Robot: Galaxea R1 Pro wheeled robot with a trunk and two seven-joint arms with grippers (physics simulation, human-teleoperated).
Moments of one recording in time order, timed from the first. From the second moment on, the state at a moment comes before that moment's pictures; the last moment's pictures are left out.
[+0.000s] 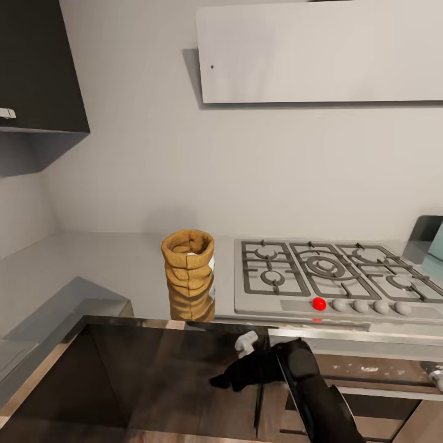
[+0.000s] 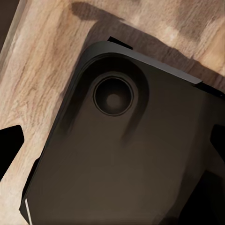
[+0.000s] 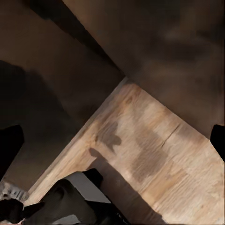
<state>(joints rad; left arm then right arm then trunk) 0.01 -0.01 0.04 -0.02 0.41 -0.17 0.00 -0.33 0.13 0.16 -1.41 0.39 1.04 0.94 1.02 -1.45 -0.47</state>
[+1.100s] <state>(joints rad) 0.01 -0.01 0.04 -0.03 0.41 -0.17 0.00 -1.34 0.17 -0.01 -1.12 0.48 1.04 0.47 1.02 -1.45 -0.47</state>
